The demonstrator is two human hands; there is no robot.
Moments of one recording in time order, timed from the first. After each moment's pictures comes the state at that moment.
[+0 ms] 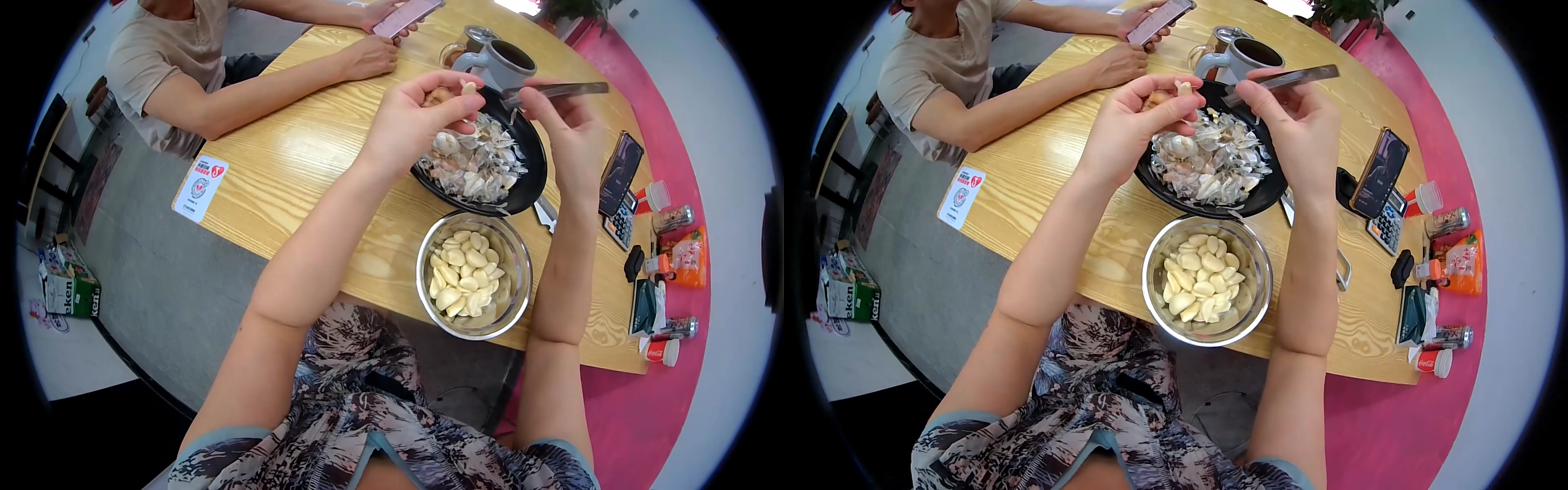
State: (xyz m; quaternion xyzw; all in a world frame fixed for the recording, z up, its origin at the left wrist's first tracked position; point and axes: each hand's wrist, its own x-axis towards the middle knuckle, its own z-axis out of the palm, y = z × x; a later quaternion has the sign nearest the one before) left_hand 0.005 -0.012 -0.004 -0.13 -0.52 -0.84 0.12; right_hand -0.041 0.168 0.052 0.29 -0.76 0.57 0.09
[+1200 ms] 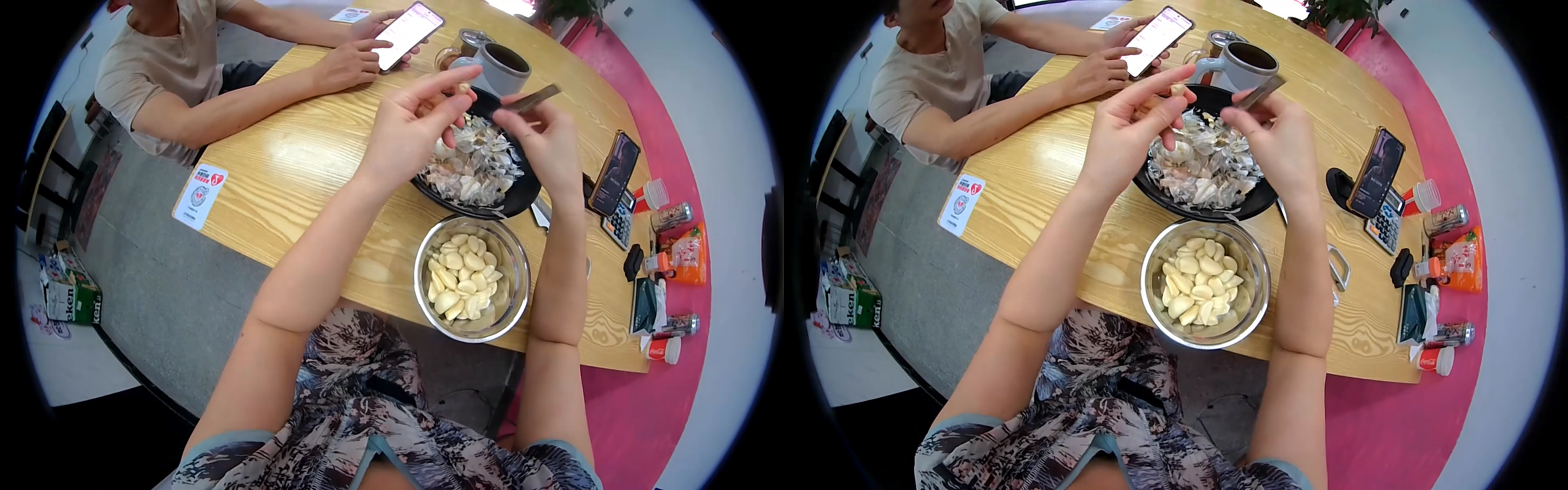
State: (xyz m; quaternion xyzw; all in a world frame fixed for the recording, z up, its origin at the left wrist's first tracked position) left_hand 0.007 -0.008 -0.001 -0.16 -0.53 -0.81 0.17; right_hand -0.060 0.174 0.032 0.29 -0.84 0.46 0.07
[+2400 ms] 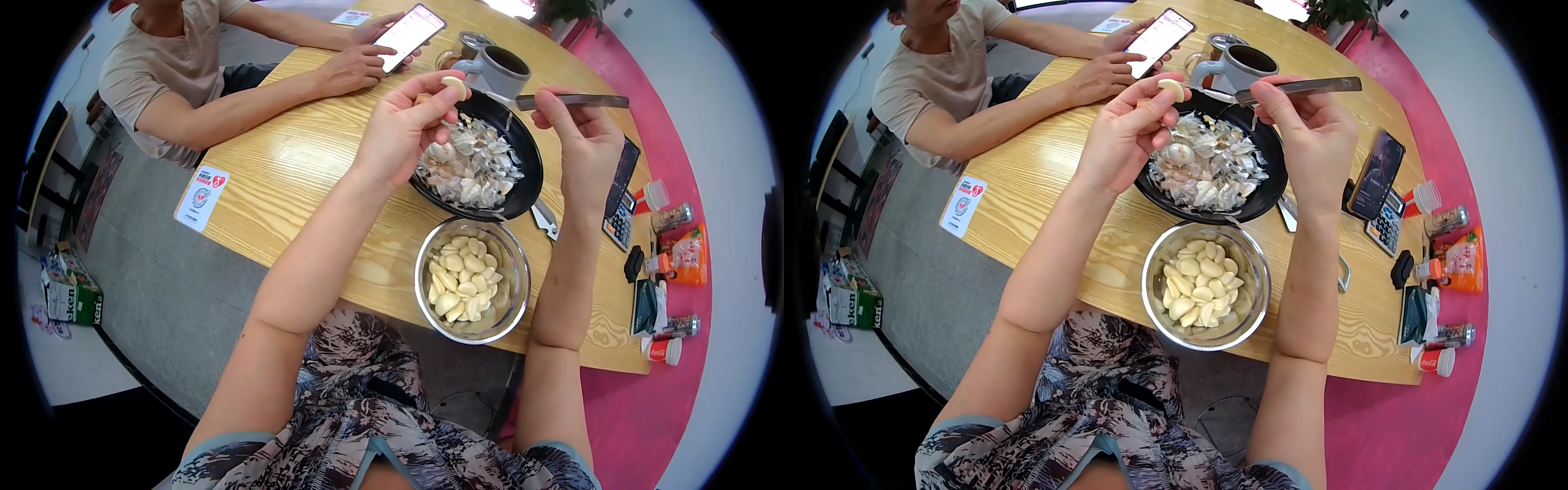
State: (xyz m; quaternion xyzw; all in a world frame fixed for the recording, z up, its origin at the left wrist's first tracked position) left_hand 0.000 -0.014 -0.007 -0.13 -0.41 -0.90 0.10; right_hand -0.031 0.173 0.063 0.28 -0.69 0.64 0.17
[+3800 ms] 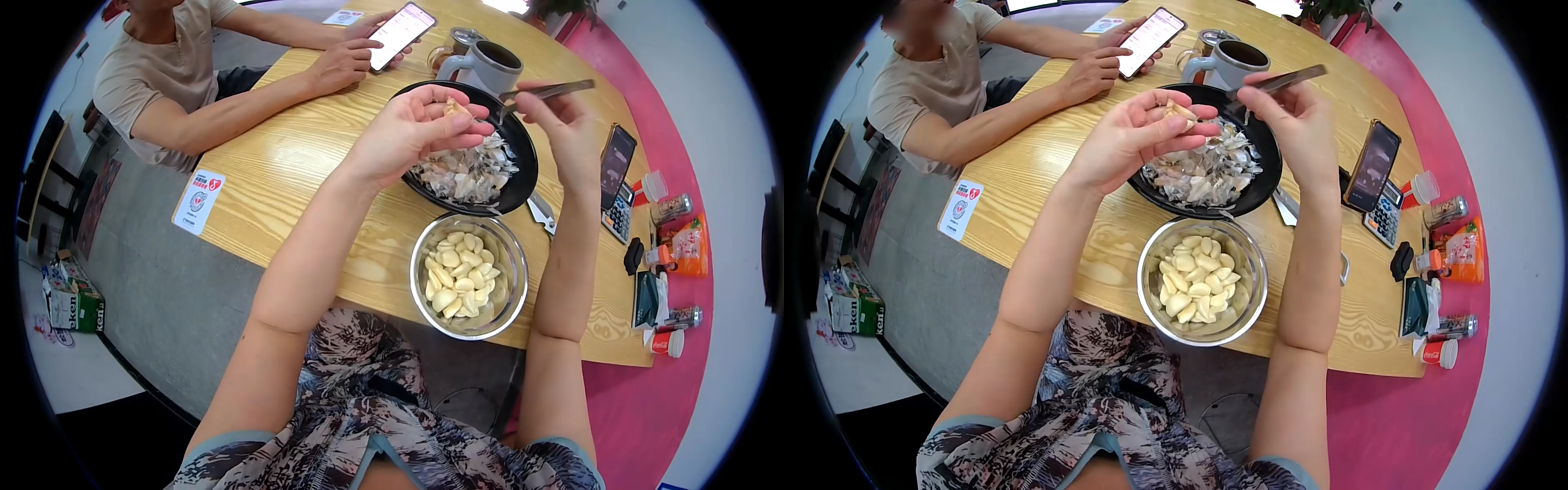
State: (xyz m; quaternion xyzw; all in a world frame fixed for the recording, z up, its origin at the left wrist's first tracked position) left_hand 0.002 -0.014 -0.008 -0.20 -0.46 -0.86 -0.03; right_hand -0.062 0.189 0.051 0.30 -0.75 0.59 0.08
